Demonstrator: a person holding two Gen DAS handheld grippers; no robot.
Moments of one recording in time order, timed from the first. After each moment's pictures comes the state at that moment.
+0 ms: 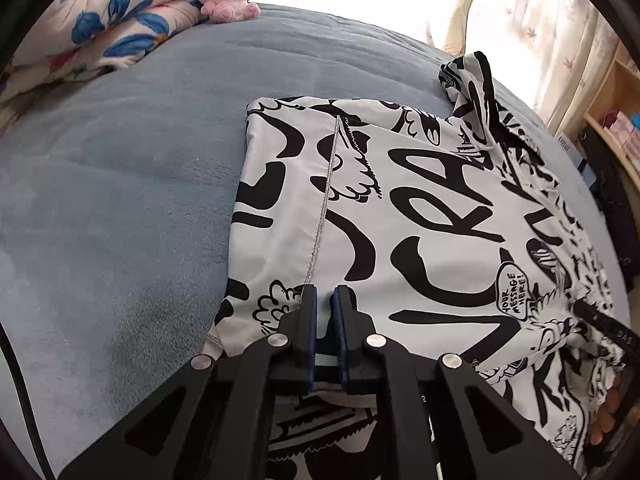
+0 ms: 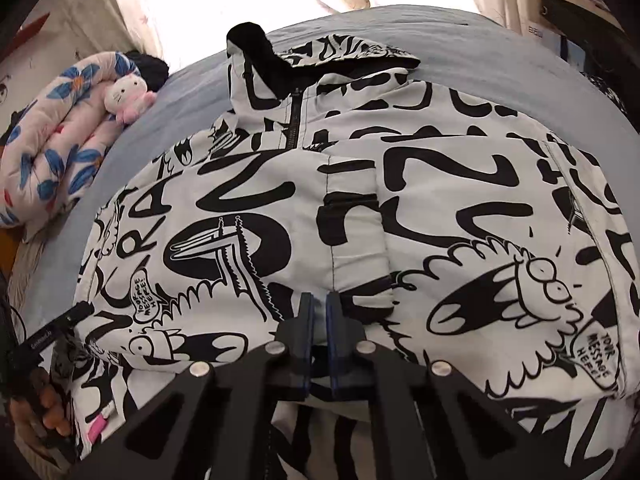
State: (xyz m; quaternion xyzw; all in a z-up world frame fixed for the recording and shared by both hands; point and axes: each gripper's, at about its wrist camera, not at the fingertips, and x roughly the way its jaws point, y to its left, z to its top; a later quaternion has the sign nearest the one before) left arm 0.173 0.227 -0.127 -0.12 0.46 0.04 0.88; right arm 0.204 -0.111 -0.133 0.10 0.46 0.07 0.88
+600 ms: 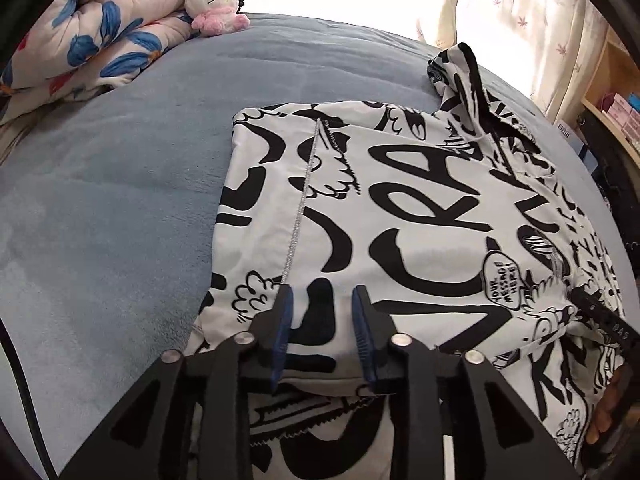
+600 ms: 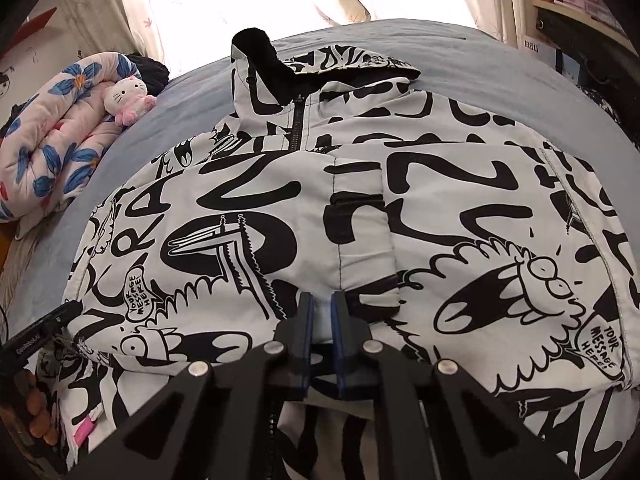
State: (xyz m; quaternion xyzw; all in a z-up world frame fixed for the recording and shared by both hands) left arm 0.169 0.208 -0.119 -0.10 0.45 0.04 0.89; right arm 0.200 -0.103 -0.136 0.08 0.43 0.06 0.90
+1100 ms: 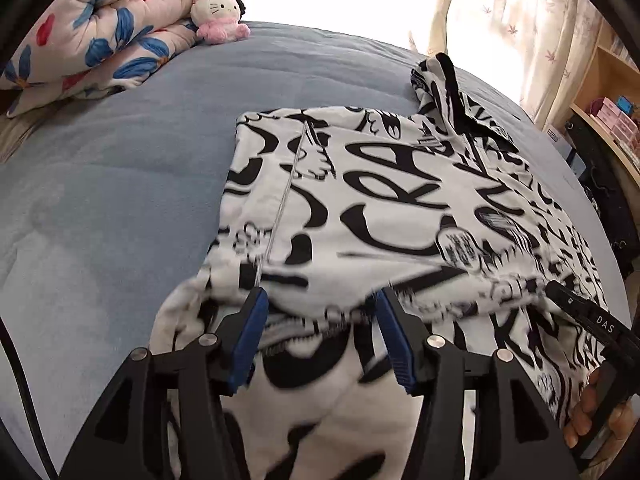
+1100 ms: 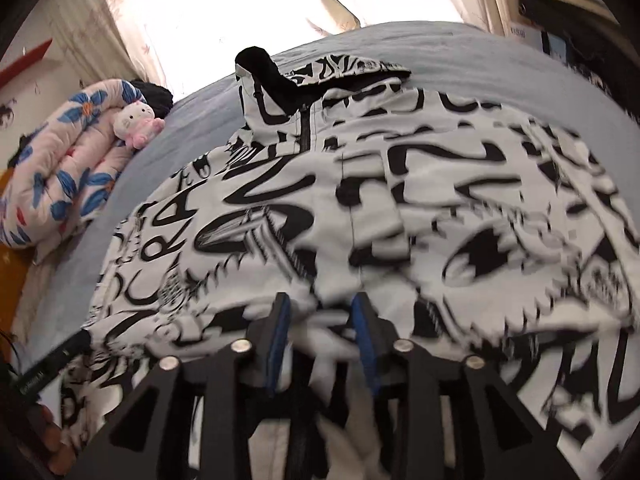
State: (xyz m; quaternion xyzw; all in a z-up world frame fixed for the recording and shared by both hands) left arm 0.115 0.191 -0.093 -0.10 0.44 0.03 0.89; right arm 0.160 -0.107 -0.129 0.15 0.42 0.07 0.89
